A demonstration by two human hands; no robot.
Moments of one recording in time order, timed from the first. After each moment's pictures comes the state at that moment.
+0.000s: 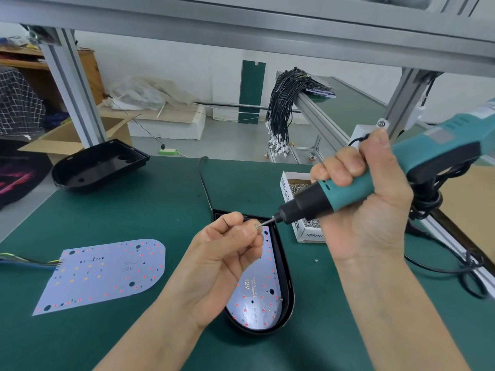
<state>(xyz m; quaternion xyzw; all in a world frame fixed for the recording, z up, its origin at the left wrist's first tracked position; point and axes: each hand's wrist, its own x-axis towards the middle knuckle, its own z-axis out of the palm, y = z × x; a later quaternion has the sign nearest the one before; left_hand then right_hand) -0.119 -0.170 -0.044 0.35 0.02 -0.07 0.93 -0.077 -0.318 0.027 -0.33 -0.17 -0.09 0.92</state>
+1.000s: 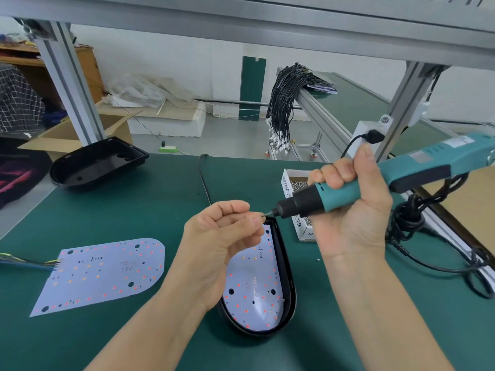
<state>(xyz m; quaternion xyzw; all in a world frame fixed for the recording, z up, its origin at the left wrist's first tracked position) -0.110 -0.172 -0.032 0.49 0.07 0.02 0.87 -0.057 -0.315 0.002 -0.28 -0.12 -0.10 0.95</state>
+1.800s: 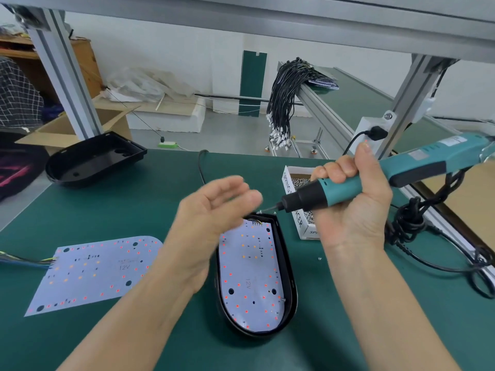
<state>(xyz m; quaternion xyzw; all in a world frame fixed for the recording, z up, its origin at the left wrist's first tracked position) -0.098 -0.158 -0.025 0.63 0.06 0.06 0.77 -0.040 -0.318 -0.006 -0.26 -0.08 -0.10 0.96</state>
